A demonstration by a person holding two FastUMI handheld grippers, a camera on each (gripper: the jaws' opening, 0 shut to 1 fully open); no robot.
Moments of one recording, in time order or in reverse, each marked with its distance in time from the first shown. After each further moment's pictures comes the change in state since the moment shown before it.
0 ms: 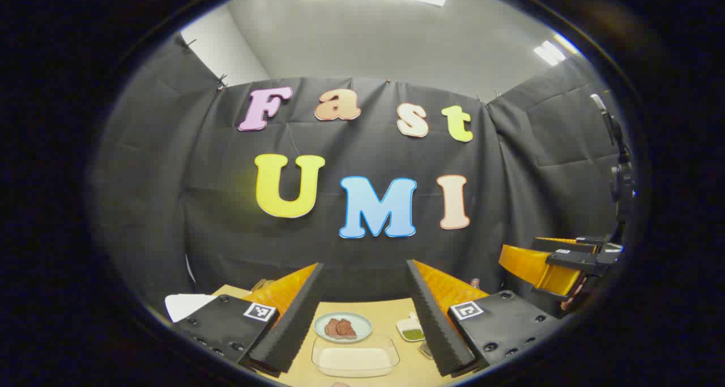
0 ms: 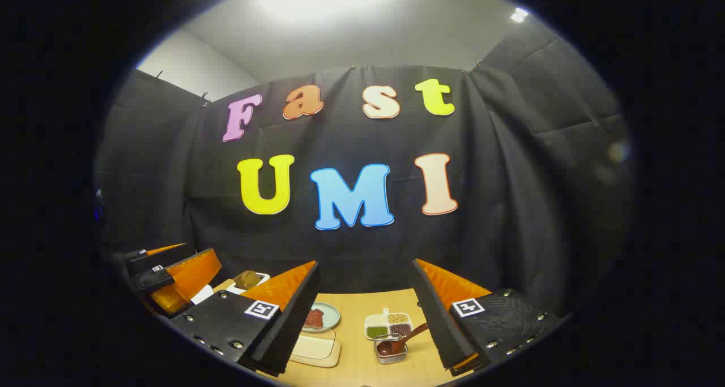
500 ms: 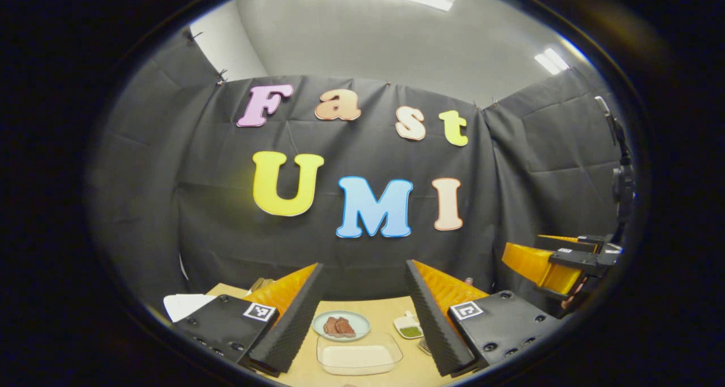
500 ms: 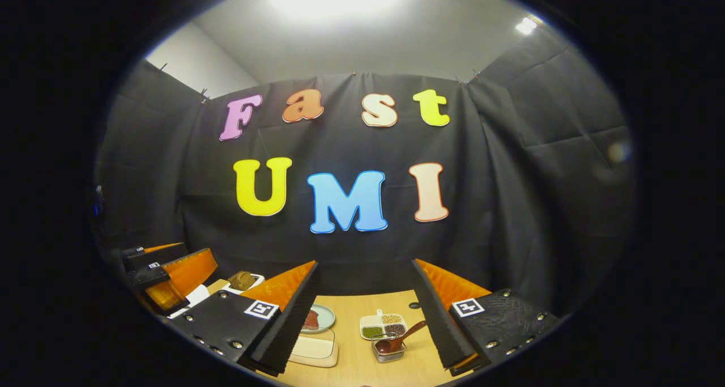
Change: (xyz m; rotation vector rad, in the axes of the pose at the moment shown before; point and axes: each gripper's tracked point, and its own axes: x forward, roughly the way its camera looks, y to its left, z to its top) left arm -0.012 0.032 0.005 -0.014 0.000 -0.036; right arm -0.026 0.027 0.009 -0.015 -0.027 -0.041
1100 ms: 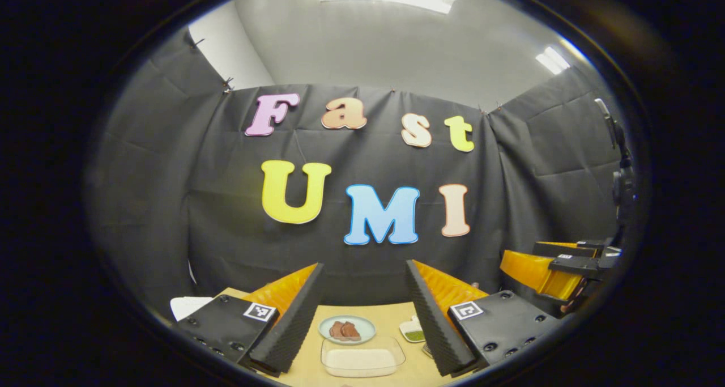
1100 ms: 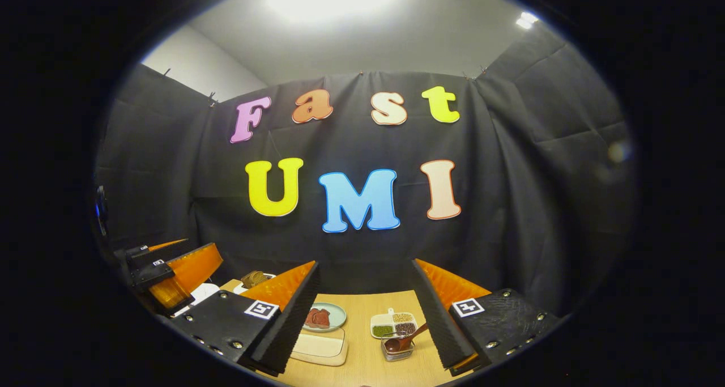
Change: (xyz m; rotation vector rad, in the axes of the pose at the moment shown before) left arm -0.010 -0.004 0.011 -0.007 -0.049 0.040; right arm 0.003 0.000 -0.003 0.008 0.011 0.064
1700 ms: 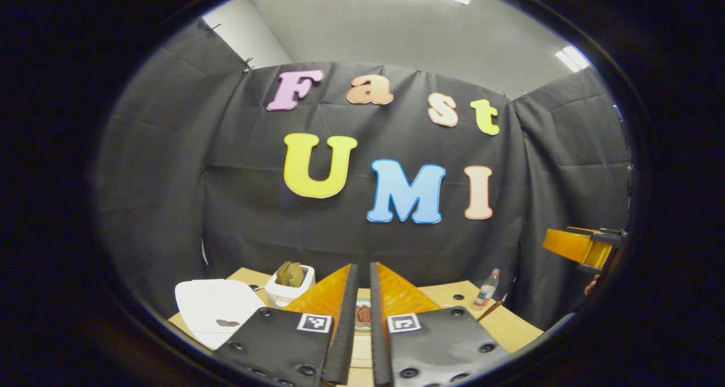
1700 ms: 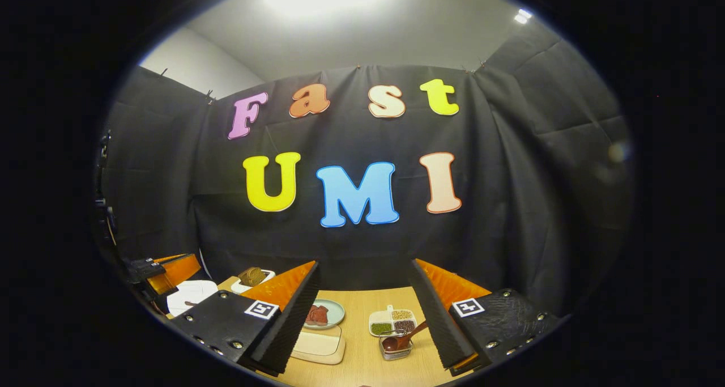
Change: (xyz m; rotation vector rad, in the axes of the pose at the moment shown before) left arm 0.008 0.071 -0.066 -0.018 0.148 0.122; right arm 0.010 -0.010 -0.016 0.003 0.033 0.010
